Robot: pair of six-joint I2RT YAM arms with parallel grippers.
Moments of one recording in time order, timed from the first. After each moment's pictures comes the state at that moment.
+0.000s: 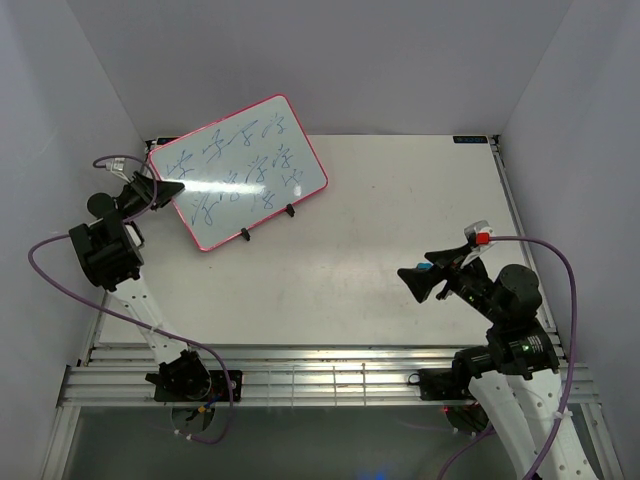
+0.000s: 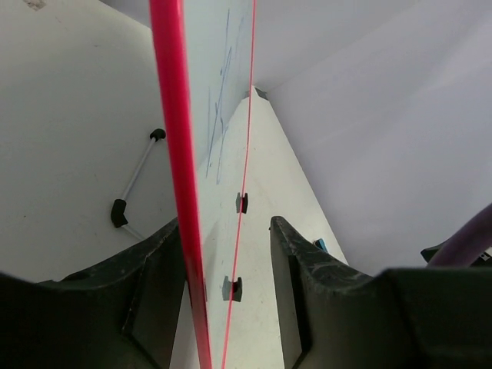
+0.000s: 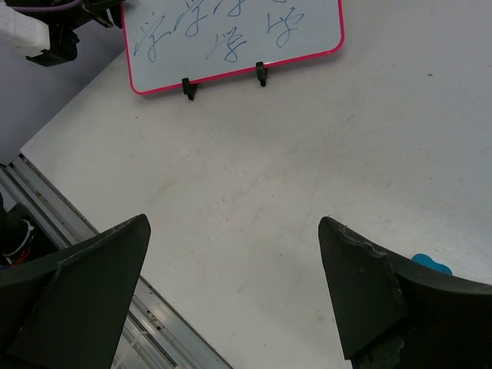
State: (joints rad) left arm 0.54 2.27 1.23 1.36 1.30 -1.25; right arm 0.26 0.33 0.56 -0.35 -0.49 0.25
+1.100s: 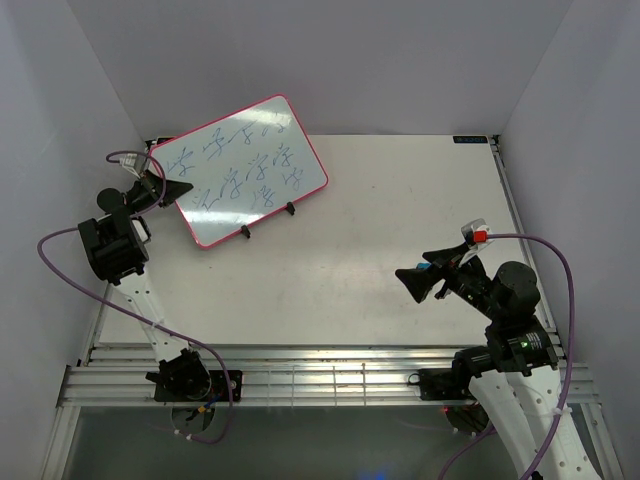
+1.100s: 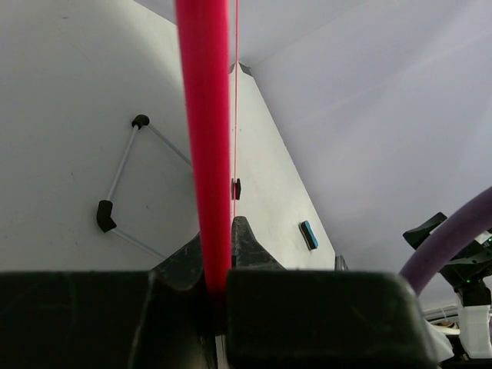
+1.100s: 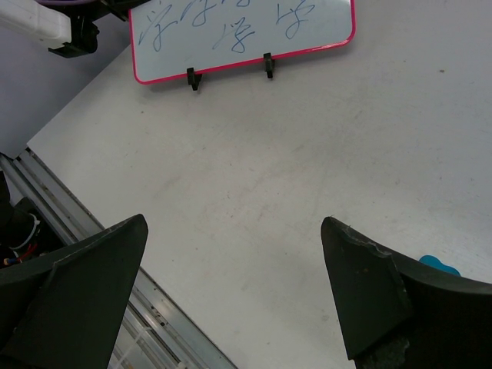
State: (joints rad) left arm 0.49 2.35 1.33 1.39 1.35 -1.35; right arm 0.26 0.36 0.56 -0.33 -0.52 0.25
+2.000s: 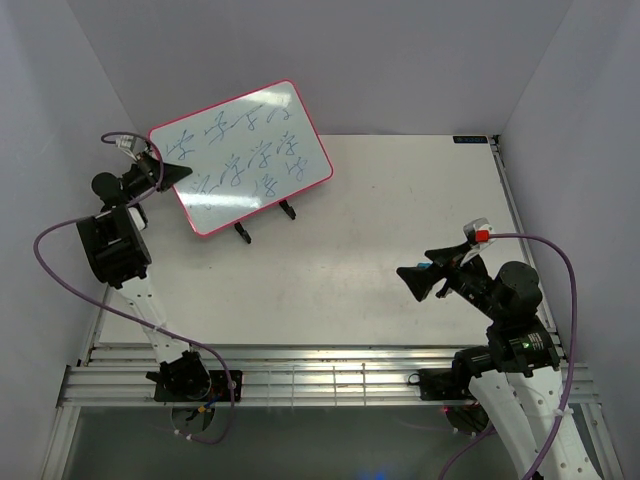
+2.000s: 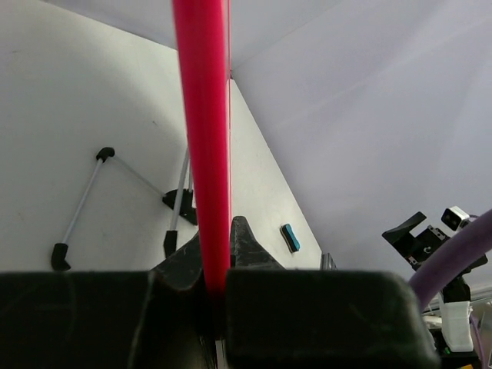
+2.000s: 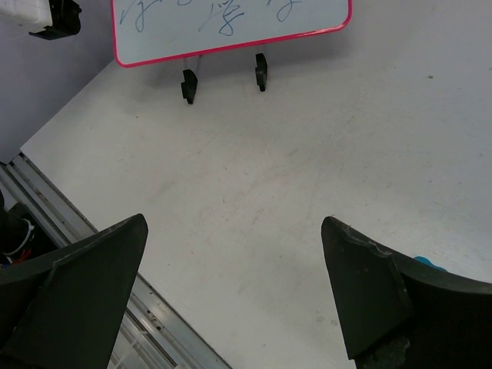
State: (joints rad) left arm 0.46 2.27 1.39 1.34 1.34 -1.42; right arm 0.26 0.36 0.58 -0.34 -0.50 0.25
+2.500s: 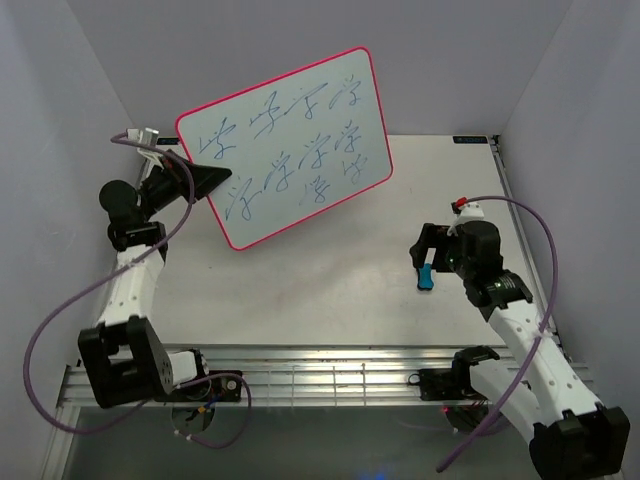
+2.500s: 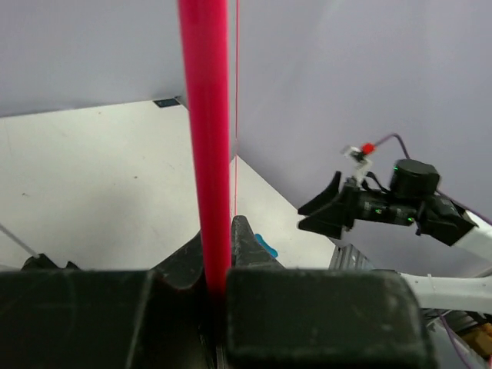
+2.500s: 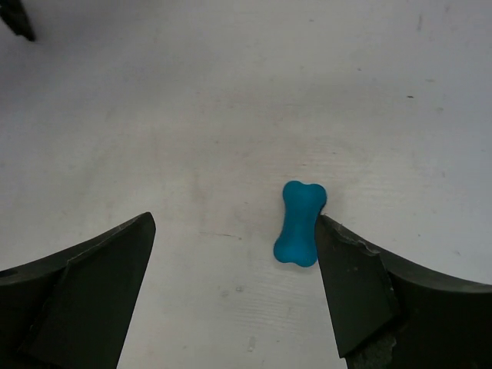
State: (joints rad) left arm 0.23 1.36 0.93 0.90 1.13 -1.01; right arm 0.26 0.74 0.63 -0.37 -0.09 0.26
